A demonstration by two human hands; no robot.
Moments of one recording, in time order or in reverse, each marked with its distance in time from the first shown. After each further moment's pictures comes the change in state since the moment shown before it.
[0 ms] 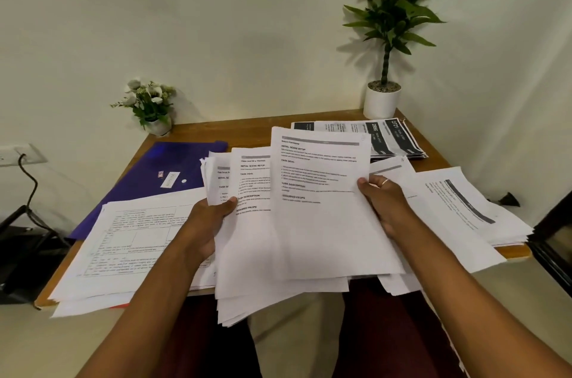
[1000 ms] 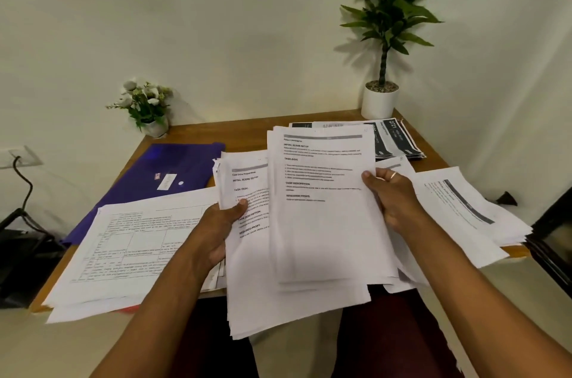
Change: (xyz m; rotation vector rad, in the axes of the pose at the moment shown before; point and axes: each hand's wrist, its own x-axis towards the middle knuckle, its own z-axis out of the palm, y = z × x) left_hand -0.003 -0.008 0.022 -0.171 -0.145 -0.081; right_hand -0.002 -0.019 -0.009 0.134 -0.001 -0.024
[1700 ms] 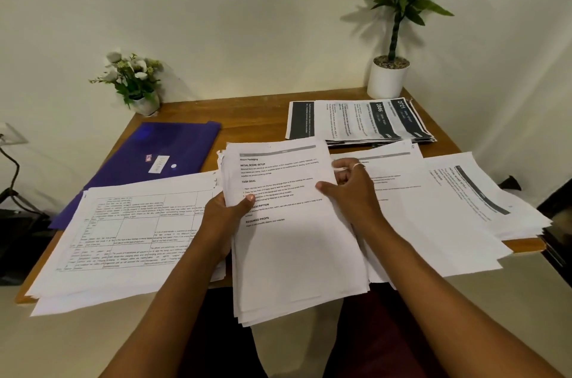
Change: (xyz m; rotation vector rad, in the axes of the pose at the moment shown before) left_hand 0.023 -0.028 0.000 0.308 0.207 0.135; right_hand -0.006 0.049 0.057 -0.506 -0.060 -0.211
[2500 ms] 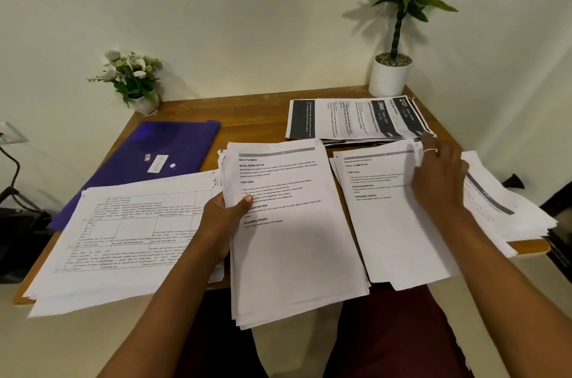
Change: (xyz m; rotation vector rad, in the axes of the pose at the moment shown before) left_hand -0.001 0.001 0.001 0.038 0.033 -0.018; right_hand 0.050 0.033 -0.126 -0.950 0.355 -0.181
